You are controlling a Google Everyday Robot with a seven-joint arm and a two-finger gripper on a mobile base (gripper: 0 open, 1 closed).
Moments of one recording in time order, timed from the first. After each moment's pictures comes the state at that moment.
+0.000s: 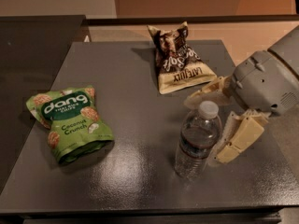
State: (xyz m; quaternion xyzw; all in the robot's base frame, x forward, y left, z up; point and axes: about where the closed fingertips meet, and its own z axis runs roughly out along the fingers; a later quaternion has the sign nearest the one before) arm 0.354 -0.102 0.934 -0.69 0.62 0.29 0.23
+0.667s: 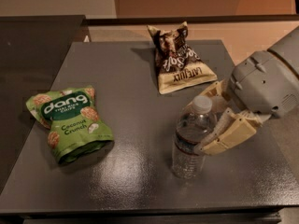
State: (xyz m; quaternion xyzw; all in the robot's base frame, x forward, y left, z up) arm 0.344 -0.091 0.942 -0.69 0.61 0.31 0.24
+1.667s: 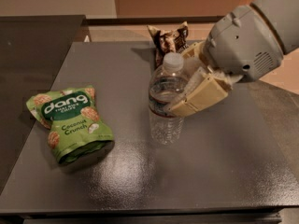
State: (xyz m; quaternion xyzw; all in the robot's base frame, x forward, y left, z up) arm 0.379 -0.049 0.994 -0.68 0.62 0.27 0.29
